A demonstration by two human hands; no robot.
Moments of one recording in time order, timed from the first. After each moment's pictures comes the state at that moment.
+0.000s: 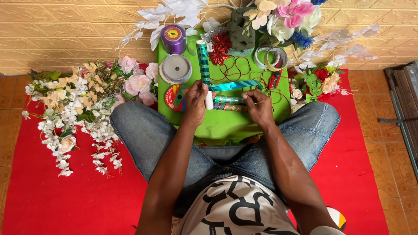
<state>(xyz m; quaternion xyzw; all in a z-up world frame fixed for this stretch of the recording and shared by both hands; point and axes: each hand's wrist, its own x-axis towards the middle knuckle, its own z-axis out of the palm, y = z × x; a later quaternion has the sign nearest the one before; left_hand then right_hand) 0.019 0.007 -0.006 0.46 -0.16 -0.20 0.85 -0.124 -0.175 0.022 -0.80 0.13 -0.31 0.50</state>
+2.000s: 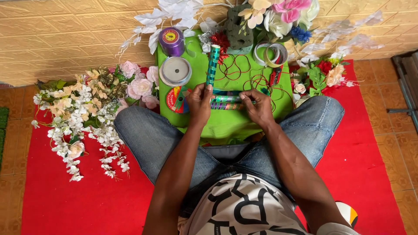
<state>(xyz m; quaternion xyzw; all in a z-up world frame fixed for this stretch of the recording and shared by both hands) 0.013 0.000 -0.010 0.60 -0.19 -0.08 0.77 -0.125 -0.164 0.030 -0.80 0.10 -0.32 0.49</state>
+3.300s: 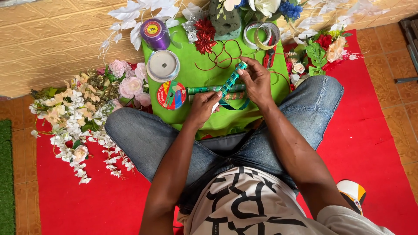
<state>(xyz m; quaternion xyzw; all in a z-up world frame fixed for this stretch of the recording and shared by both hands) -0.018 0.012 0.022 0.60 -0.21 -0.36 0.68 -0.105 -0.194 0.012 -0.70 0.09 -0.38 0.60</state>
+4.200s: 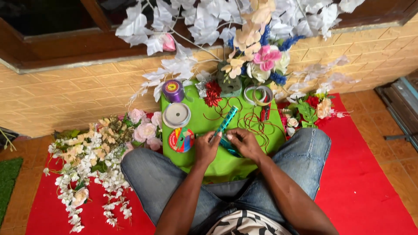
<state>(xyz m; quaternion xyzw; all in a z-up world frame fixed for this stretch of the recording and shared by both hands) -0.017 0.009 0.021 0.76 -0.25 -0.09 0.60 -0.121 -0.143 0.050 -0.77 0.12 -0.22 0.59</state>
